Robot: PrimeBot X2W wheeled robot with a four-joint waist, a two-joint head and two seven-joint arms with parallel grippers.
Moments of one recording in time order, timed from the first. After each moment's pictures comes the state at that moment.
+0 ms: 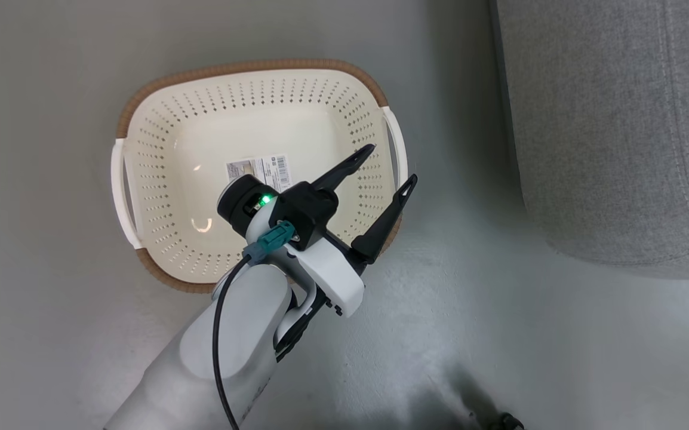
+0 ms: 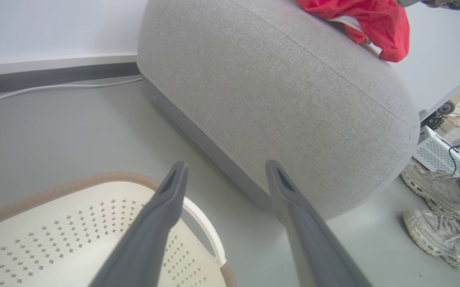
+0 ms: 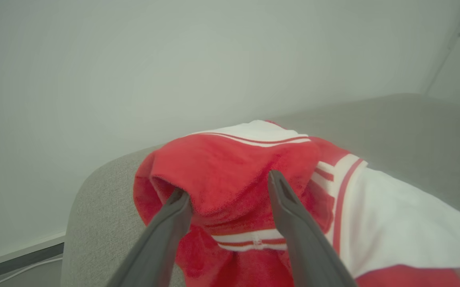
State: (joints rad) left arm -0.68 0.05 -0.71 0.50 -0.38 -0.13 -0.26; right arm -1.15 -0.38 -0.26 0.93 0.31 0.13 -0.26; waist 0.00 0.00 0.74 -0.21
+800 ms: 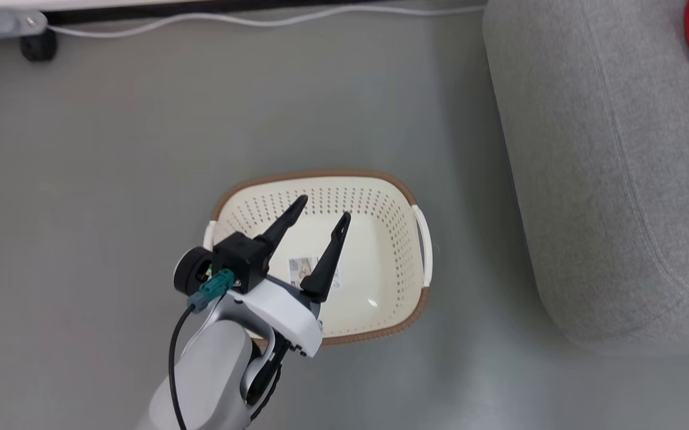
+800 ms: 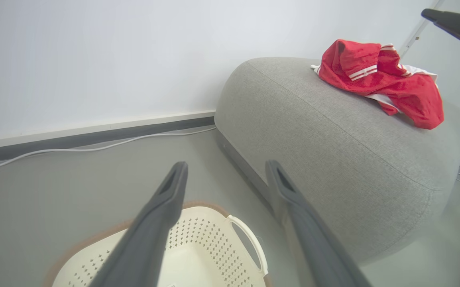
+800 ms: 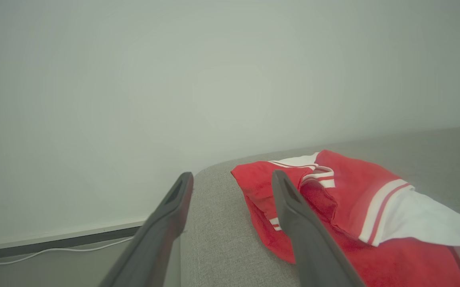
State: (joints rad) left arm -0.47 0.05 -0.50 0.48 -0.38 -0.12 -0.26; right arm -0.77 -0.41 0.03 0.69 0.50 0.13 -0.26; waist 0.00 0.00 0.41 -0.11
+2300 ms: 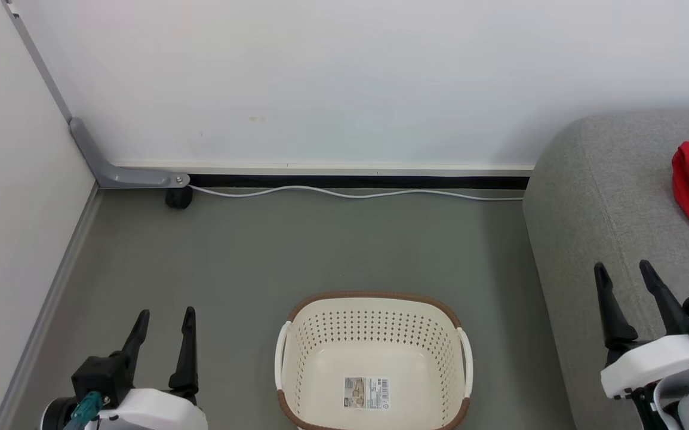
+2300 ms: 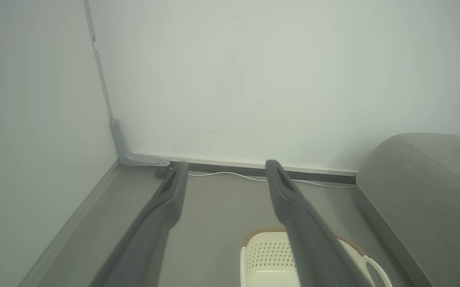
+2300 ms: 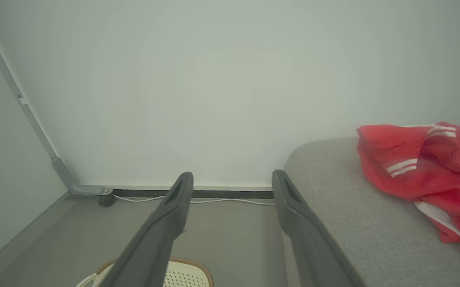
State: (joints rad) left arm -0.06 0.04 0.01 0.37 -0.19 -0.08 -0.26; right arm -0.20 -0.24 0.11 0.43 0.37 0.13 -0.26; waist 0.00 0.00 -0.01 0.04
